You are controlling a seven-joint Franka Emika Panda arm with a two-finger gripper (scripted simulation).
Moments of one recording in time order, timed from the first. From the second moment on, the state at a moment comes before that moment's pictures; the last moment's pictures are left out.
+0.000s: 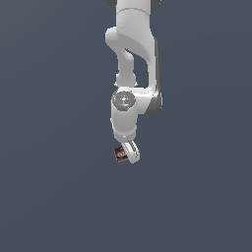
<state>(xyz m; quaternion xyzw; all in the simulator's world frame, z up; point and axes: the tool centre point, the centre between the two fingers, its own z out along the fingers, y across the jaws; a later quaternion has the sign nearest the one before) 0.010 -0.004 0.075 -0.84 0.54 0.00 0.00</state>
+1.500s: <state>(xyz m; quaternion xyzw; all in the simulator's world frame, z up) 0.008 -0.011 0.017 -0.81 0.59 0.00 0.00</state>
